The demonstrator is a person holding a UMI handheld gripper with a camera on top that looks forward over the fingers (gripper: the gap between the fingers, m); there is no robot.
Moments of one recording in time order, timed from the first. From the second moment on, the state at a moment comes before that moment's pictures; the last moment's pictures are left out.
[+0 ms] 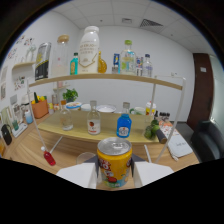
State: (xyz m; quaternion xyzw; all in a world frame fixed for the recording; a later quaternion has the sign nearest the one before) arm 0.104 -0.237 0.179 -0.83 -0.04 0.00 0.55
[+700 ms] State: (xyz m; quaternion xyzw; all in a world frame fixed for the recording) arm 0.092 -0.205 0.205 -0.47 -0.60 -0.54 0.36
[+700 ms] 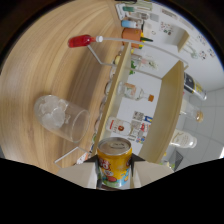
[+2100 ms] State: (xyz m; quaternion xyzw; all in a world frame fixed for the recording) arm 0.275 -0.209 0.146 -0.80 0.07 0.02 0.60
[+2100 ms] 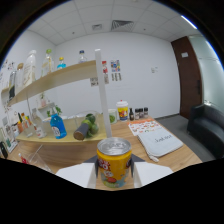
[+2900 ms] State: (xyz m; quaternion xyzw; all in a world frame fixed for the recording) arm 0.275 -0.218 0.044 -0.85 0.04 -0.02 0.53
